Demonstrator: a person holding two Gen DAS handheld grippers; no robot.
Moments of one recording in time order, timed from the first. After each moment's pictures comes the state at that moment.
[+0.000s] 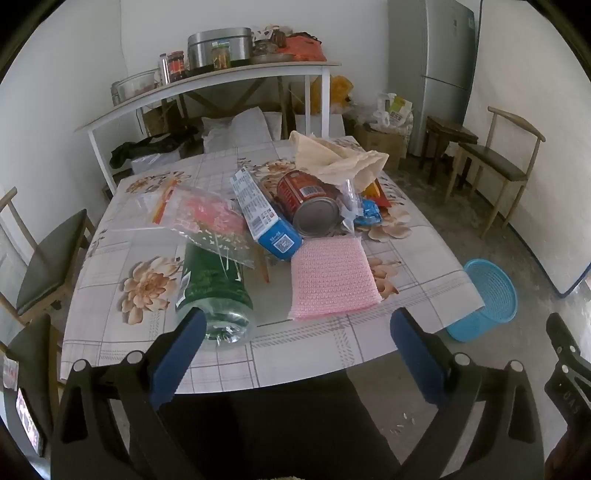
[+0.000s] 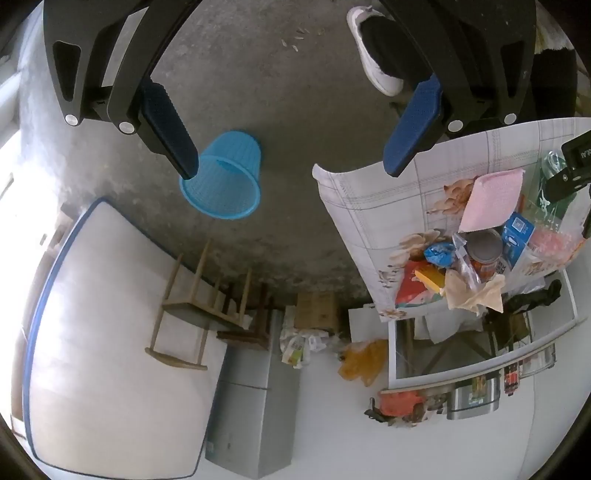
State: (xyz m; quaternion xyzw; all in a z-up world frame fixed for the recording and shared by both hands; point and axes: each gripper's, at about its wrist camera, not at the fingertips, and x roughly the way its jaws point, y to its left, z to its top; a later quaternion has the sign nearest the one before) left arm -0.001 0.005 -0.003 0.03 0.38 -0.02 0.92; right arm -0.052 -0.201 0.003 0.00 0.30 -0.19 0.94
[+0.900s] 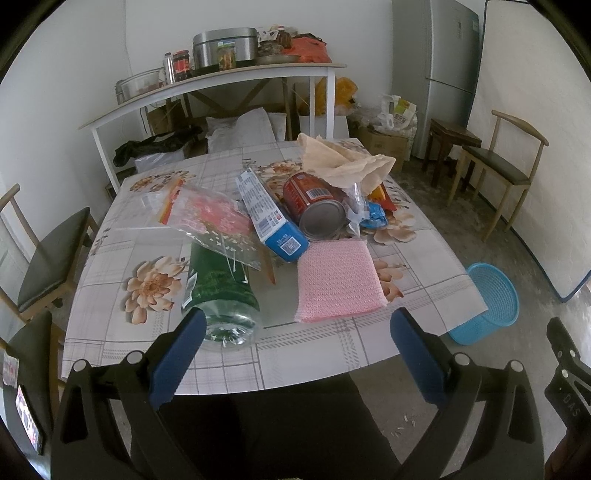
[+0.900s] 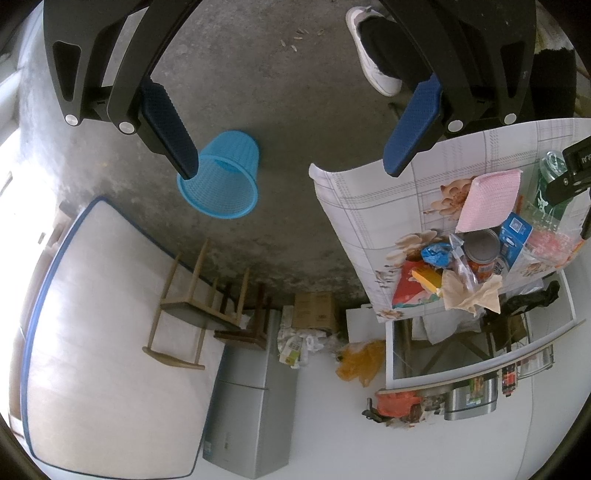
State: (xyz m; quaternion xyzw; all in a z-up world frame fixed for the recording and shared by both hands) left arm -0.002 0.009 0.002 0.03 0.38 -0.01 0.92; right arm -0.052 -0.200 0.003 0.00 0.30 -0.19 0.93
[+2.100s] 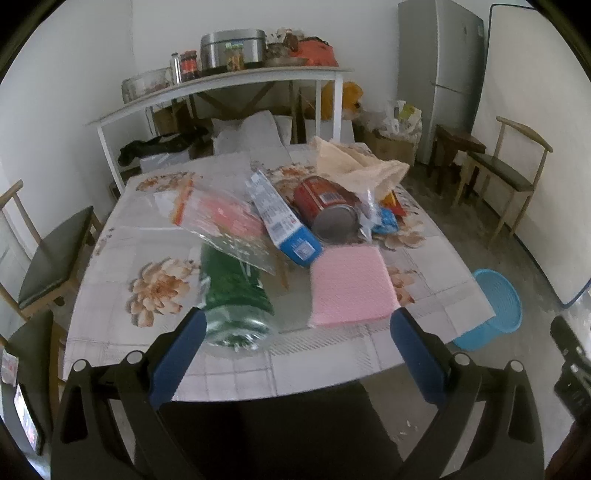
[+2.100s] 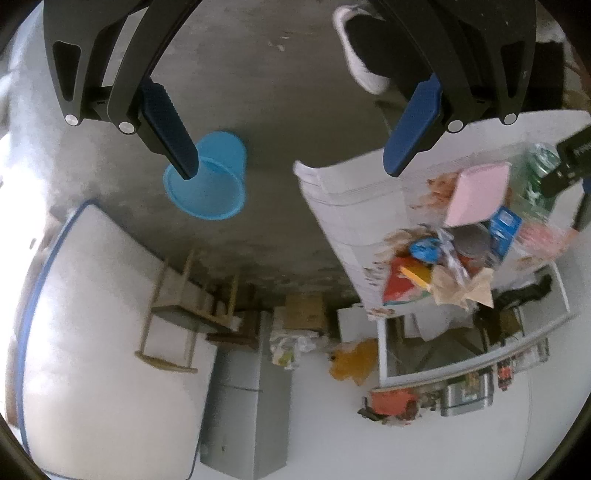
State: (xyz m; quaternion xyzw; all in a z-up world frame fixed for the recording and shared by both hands) left arm 0.001 0.025 0.000 0.02 0.37 0.00 0.93; right arm -0.039 -0.184 -0.002 0.03 0.30 -0.16 0.94
